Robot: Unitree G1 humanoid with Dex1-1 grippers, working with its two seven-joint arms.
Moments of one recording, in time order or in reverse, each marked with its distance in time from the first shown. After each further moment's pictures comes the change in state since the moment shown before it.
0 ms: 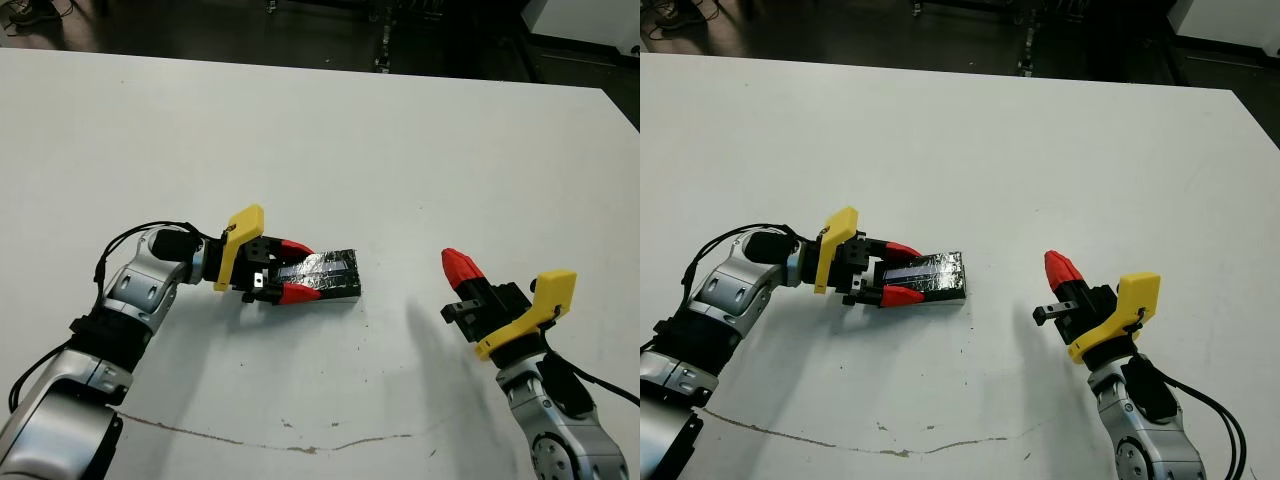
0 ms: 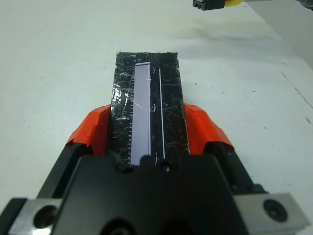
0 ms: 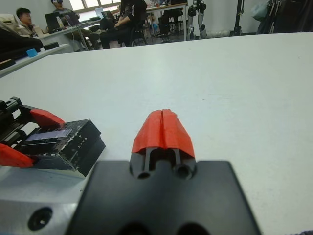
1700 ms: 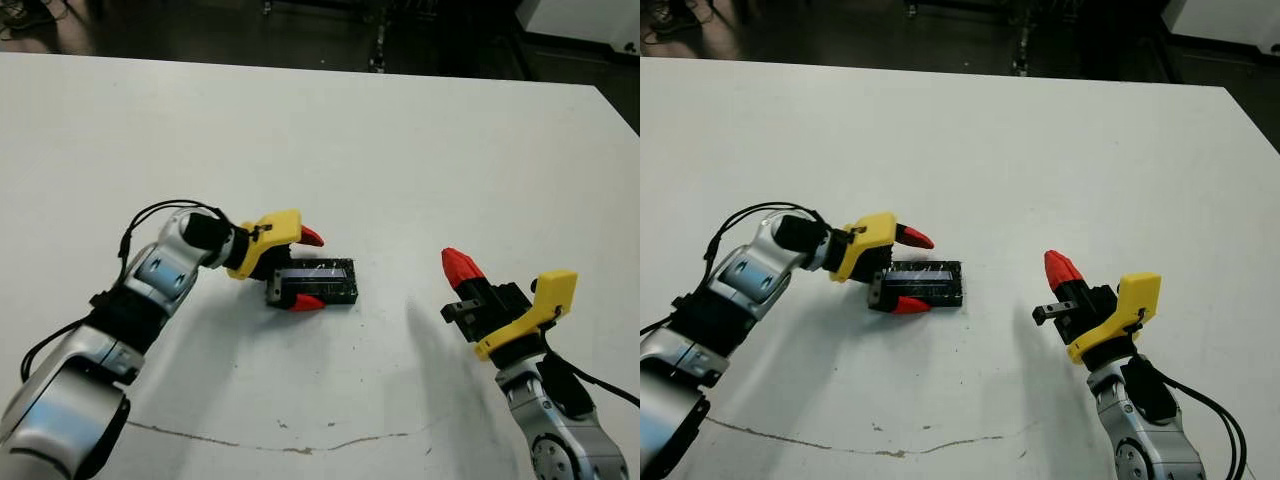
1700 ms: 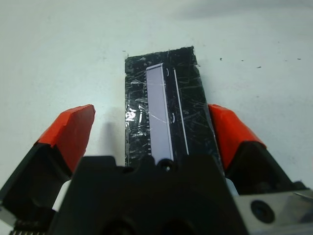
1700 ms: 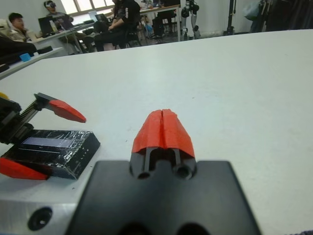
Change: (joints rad) left arm -0.035 0.066 -0.076 -0.082 0.185 -0.048 0.077; right arm 0.004 -0.002 0.004 -0.008 0.006 0.000 -0.008
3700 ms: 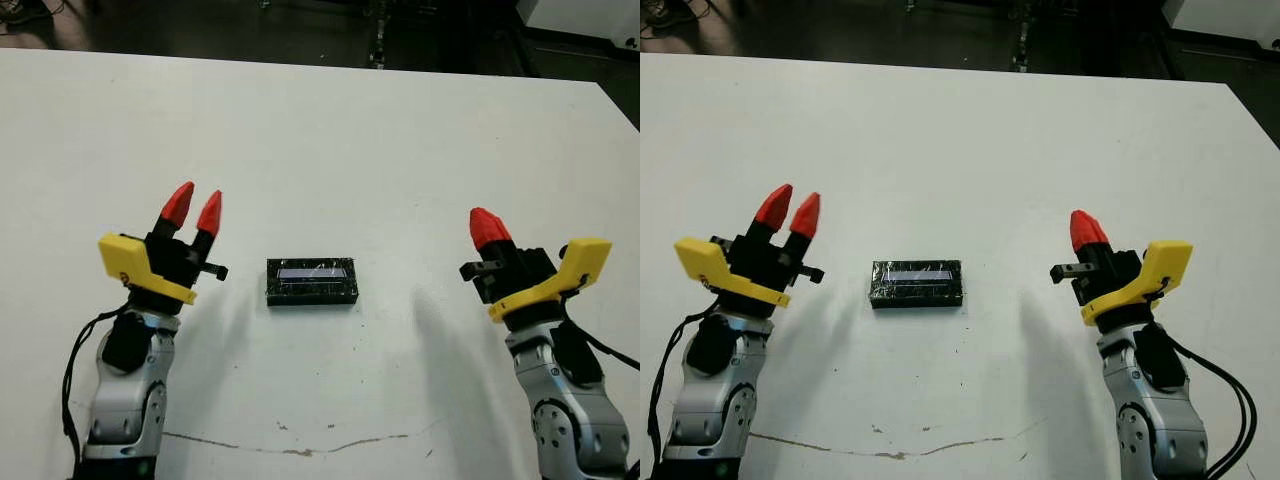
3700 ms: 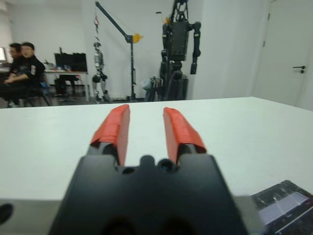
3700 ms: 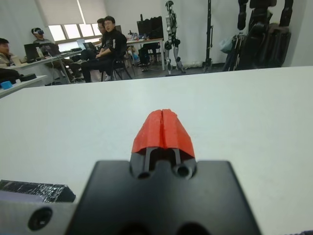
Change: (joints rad) left arm 0.629 -0.368 0.493 -0.548 -0.168 -0.245 0.907; right arm -0.141 0.021 -0.065 0.043 -0.021 -0.057 -0.076
